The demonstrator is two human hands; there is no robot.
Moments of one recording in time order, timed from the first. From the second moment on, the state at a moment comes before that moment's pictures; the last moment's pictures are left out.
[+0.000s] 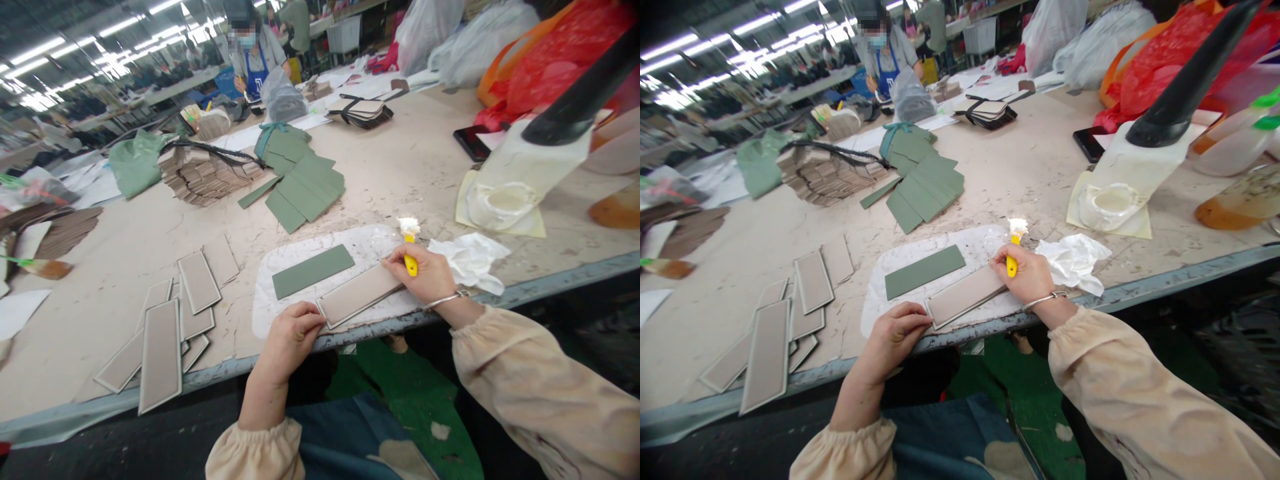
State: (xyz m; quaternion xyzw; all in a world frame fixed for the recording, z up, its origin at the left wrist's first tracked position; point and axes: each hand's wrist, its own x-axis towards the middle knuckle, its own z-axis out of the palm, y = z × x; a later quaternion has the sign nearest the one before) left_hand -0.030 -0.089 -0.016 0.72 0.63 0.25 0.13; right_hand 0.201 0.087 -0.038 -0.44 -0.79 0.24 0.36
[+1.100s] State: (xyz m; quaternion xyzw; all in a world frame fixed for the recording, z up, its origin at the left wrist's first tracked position) left_hand -0.028 -0.088 -0.013 0.75 0.62 0.23 0.09; right_hand 0.198 0.087 -0.037 -0.42 -0.80 0.23 0.36
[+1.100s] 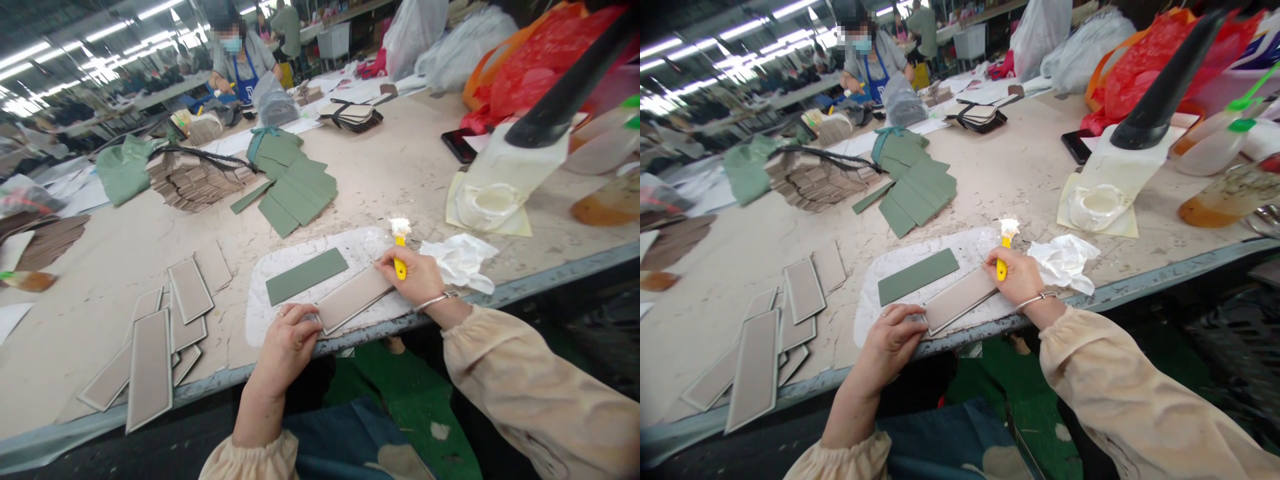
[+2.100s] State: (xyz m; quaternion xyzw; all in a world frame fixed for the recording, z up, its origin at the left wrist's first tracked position) left_hand -0.024 -0.089 -0.016 0.71 0.65 0.25 0.14; right_hand 0.197 0.089 -0.038 -0.42 -0.80 0.23 0.36
